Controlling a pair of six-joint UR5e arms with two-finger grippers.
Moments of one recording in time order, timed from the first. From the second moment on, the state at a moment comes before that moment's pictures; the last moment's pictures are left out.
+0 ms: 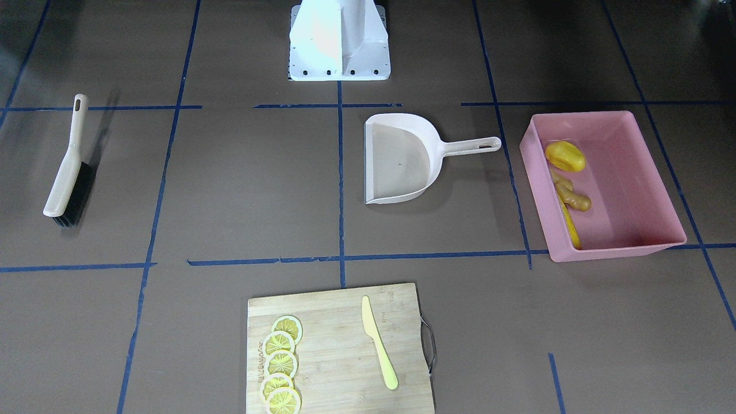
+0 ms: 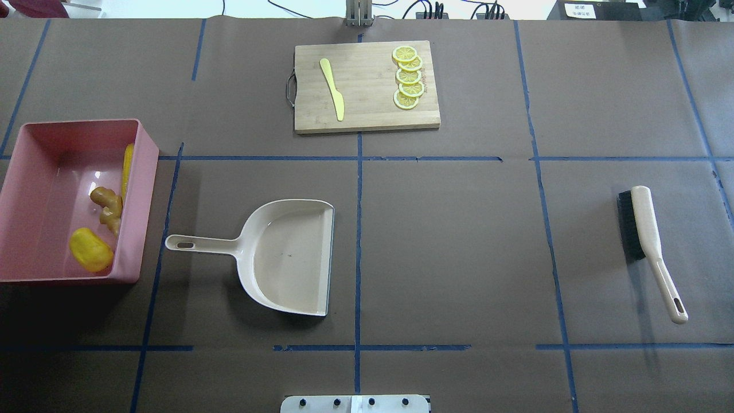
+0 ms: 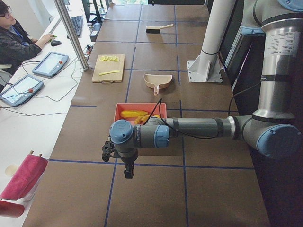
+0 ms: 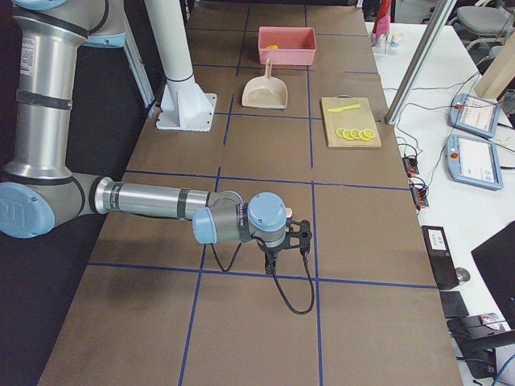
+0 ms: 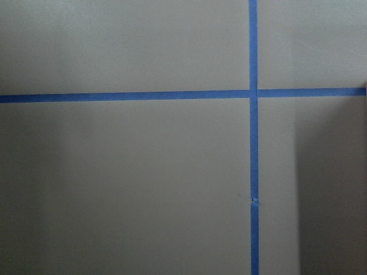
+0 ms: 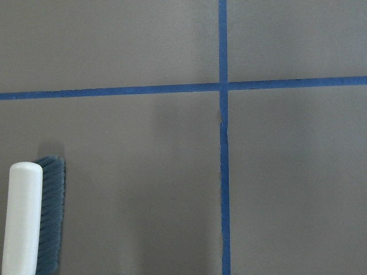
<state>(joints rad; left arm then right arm) -1.59 -1.56 -1.56 -1.56 -2.32 0.05 1.54 -1.75 1.69 -1.33 2.46 0.18</state>
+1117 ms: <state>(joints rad) -1.59 -1.56 -1.56 -1.56 -2.32 0.05 1.60 -1.75 1.68 -1.40 2.40 0.13</state>
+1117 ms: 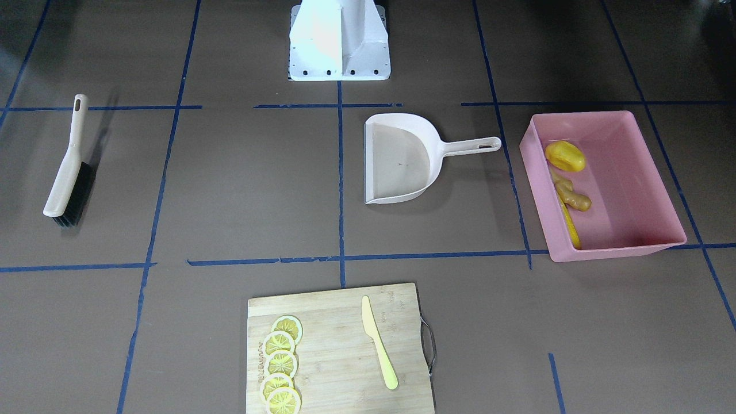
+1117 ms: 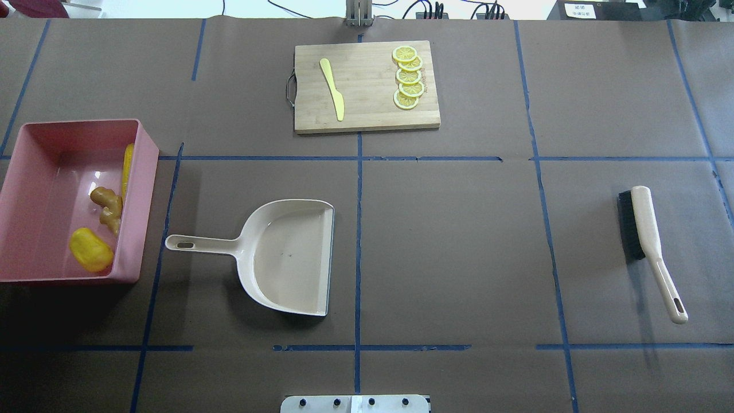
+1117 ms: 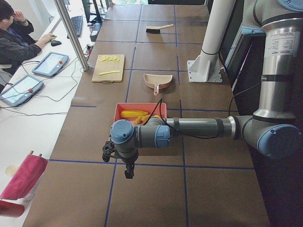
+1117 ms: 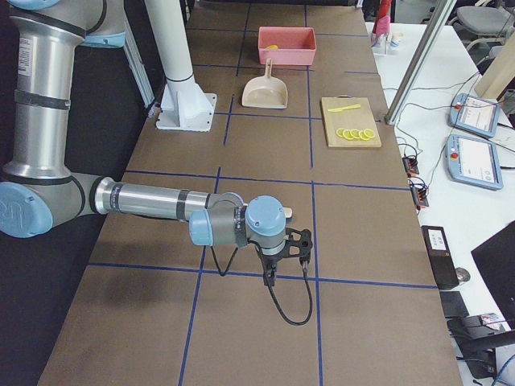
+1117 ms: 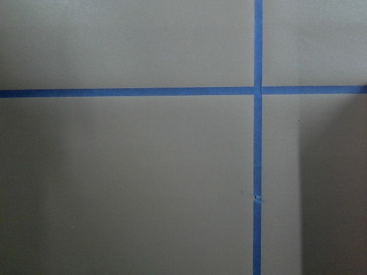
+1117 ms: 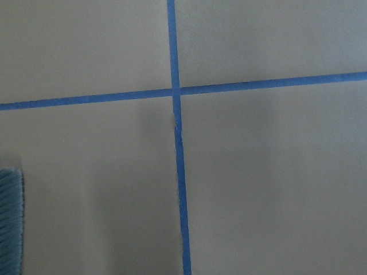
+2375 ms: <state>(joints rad) -1.59 -1.57 -1.57 -1.56 -2.32 0.04 1.63 -1.71 1.67 -1.53 2.41 0.02</state>
